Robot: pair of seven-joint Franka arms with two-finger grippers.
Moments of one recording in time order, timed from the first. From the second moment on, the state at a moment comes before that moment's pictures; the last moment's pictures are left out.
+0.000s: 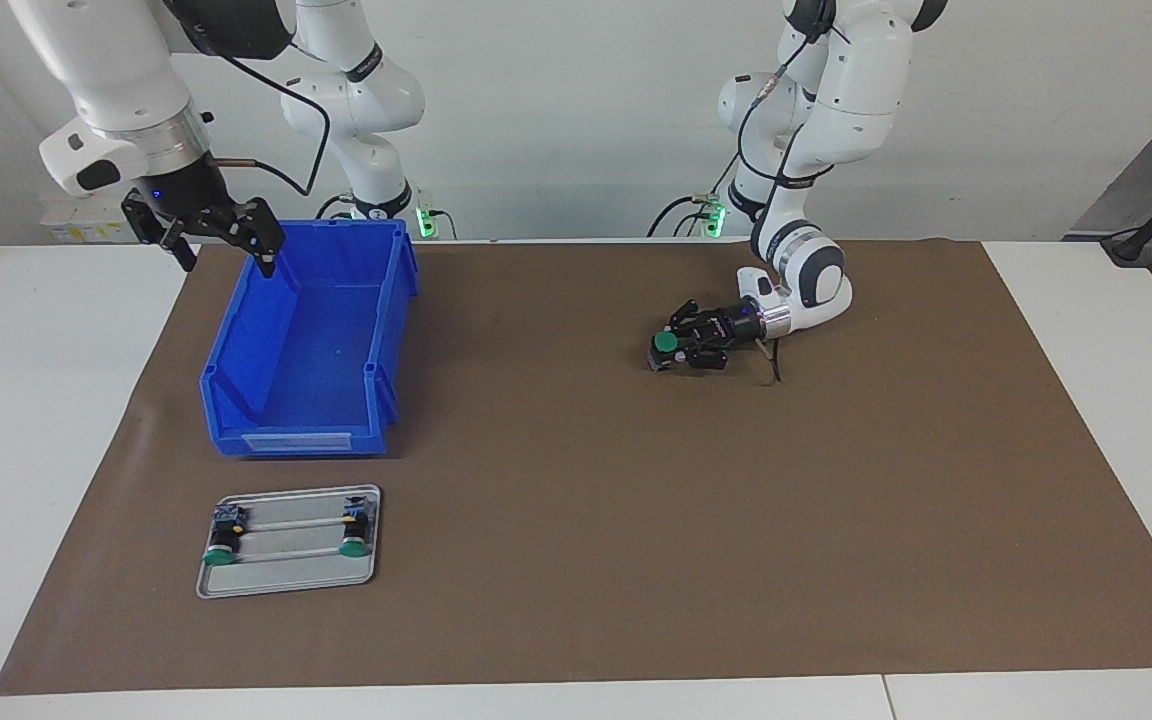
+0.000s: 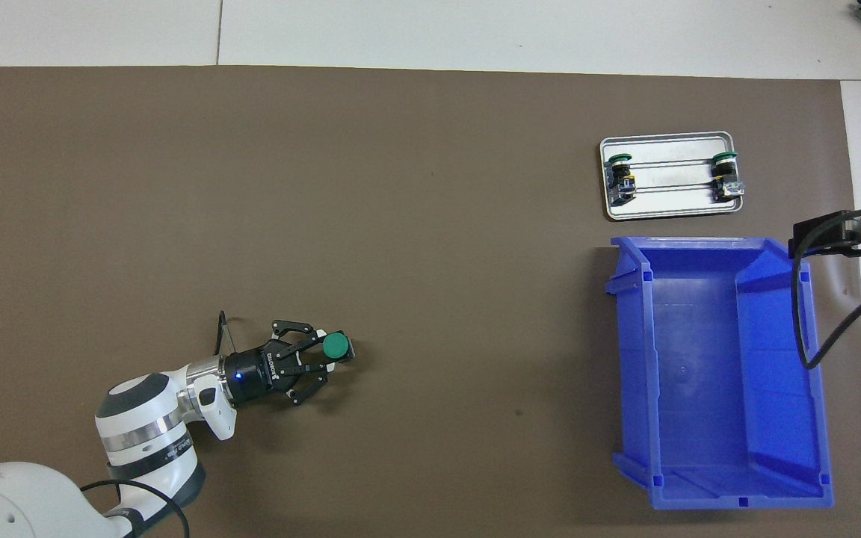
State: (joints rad) left arm -0.15 0.27 0.01 -2.60 -1.92 1.71 2.83; right arm 0.11 -0.05 -0.13 -1.62 -0.05 1.58 0.09
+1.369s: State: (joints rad) left arm -0.15 0.27 0.01 -2.60 -1.91 1.72 2.82; right arm 0.11 -0.05 -0.13 -1.62 -0.05 1.58 0.09
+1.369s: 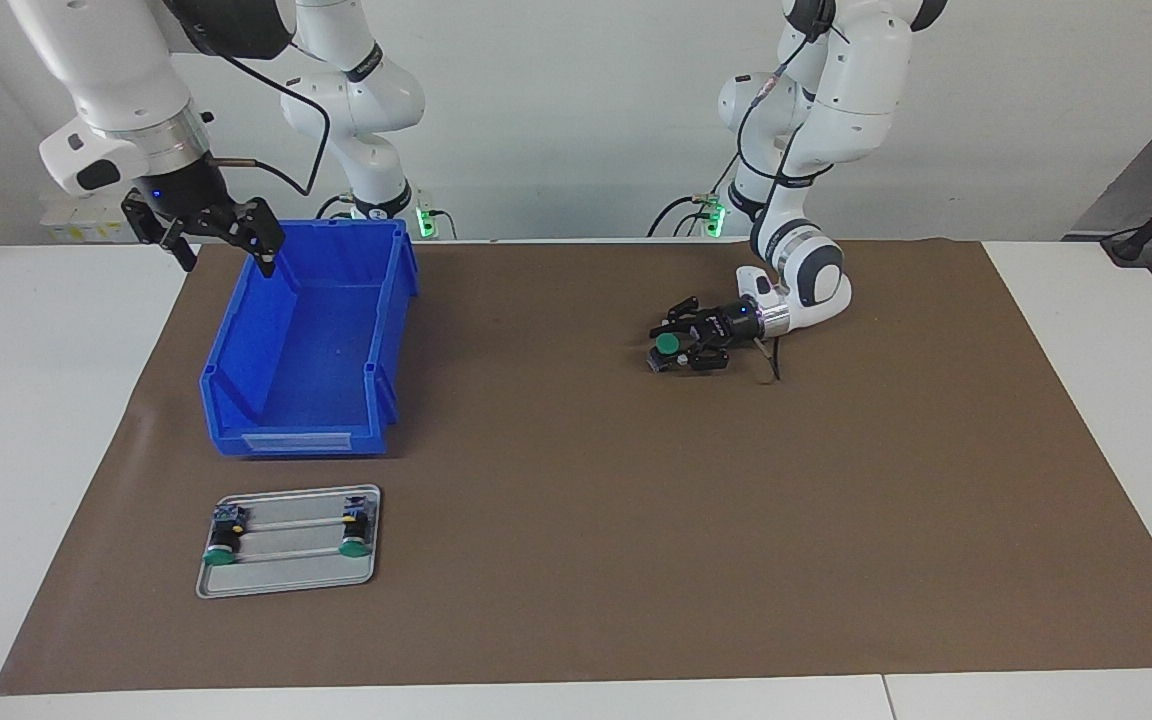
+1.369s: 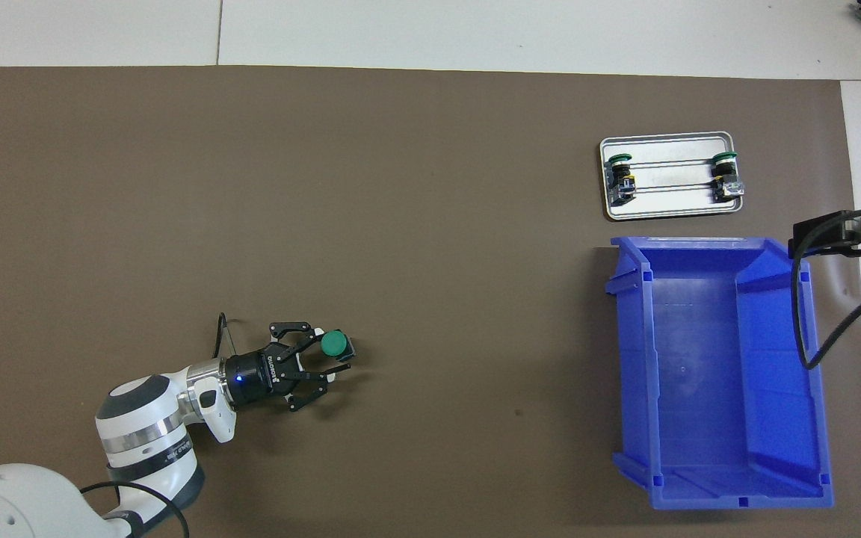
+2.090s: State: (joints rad) left arm -0.15 0.27 0.01 -2.61 -1.91 1.72 2.82; right arm 0.11 -0.05 -0.13 -1.62 -0.05 1.58 0.09
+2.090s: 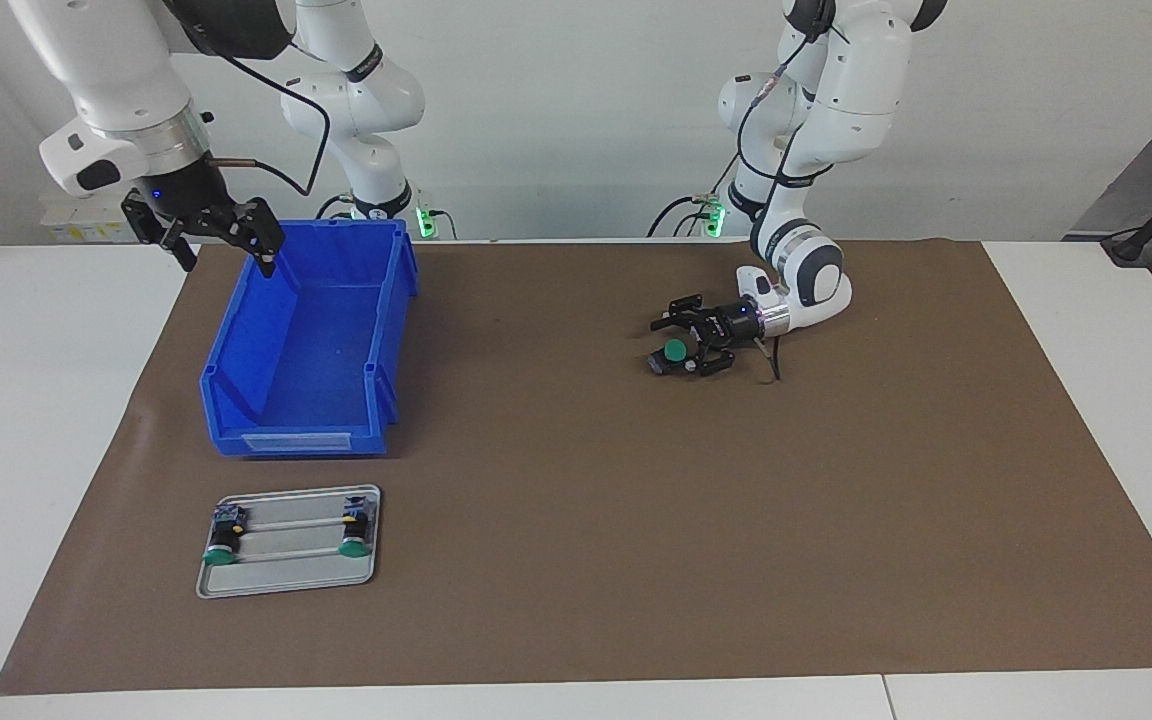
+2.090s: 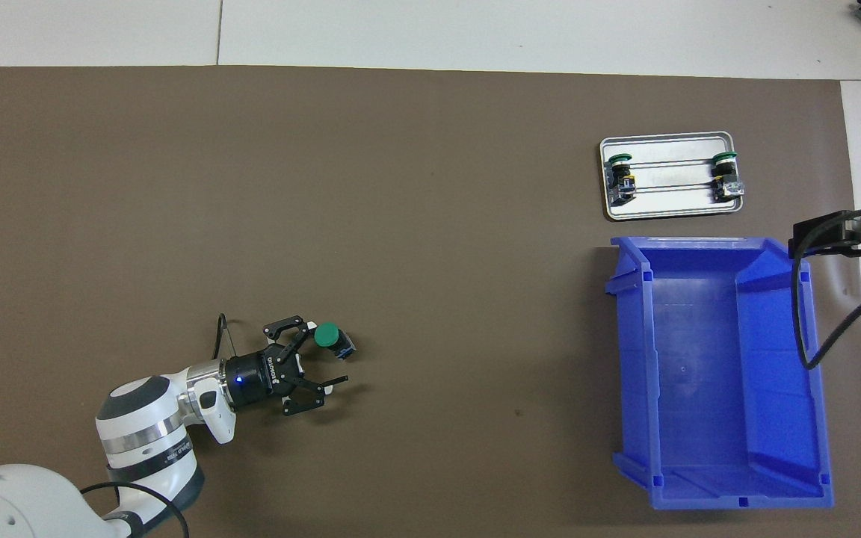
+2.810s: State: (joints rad) left arm -0.17 0.26 0.00 -2.61 -1.91 1.72 2.82; right arm 0.11 -0.05 -0.13 -1.62 -0.05 1.58 0.09
